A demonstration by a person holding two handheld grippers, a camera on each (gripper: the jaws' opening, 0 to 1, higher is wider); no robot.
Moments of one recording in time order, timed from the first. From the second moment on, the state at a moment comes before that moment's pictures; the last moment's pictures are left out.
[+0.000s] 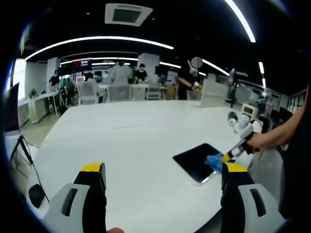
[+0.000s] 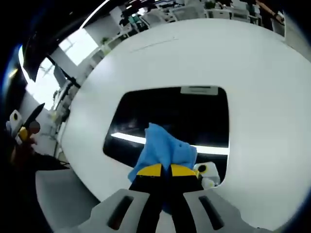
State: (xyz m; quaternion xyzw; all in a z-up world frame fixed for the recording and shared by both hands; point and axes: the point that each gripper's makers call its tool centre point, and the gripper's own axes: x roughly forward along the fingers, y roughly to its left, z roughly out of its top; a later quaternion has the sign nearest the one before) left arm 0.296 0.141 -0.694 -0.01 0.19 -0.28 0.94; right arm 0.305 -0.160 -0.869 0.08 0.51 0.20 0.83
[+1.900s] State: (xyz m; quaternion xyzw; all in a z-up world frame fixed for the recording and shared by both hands) left arm 0.297 0.143 -0.699 -0.02 0.19 -0.29 0.94; right arm 0.307 -0.038 -0.868 0.05 0.51 0.28 0.81
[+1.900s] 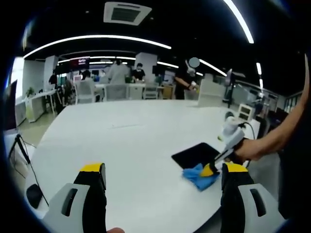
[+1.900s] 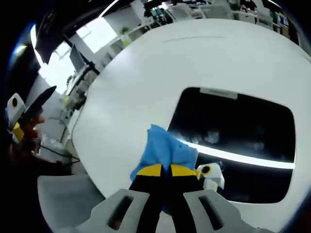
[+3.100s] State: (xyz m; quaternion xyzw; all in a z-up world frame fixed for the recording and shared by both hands) left arm 0.298 0.144 -0.703 -0.03 0.21 -0.28 0.94; right arm 0.386 -0.038 -0.864 0.02 0.50 0.28 0.82
